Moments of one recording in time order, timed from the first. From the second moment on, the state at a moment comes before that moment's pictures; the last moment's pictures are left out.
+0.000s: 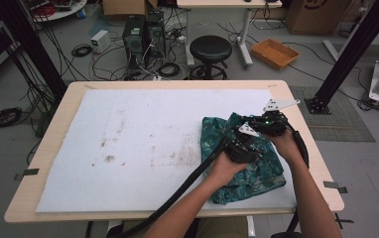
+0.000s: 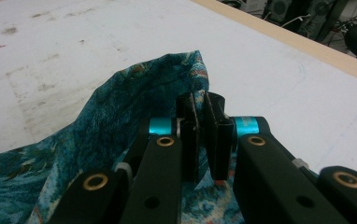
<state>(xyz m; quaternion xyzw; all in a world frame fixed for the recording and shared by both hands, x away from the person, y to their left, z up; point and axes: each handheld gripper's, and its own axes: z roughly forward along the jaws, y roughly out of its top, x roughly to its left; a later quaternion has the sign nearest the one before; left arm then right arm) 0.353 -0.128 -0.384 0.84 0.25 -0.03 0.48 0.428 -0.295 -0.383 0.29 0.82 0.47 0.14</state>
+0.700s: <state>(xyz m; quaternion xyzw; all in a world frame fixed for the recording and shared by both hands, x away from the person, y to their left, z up) 0.370 -0.187 -0.403 0.86 0.23 0.00 0.45 0.443 -0.330 -0.397 0.35 0.81 0.44 0.16</state>
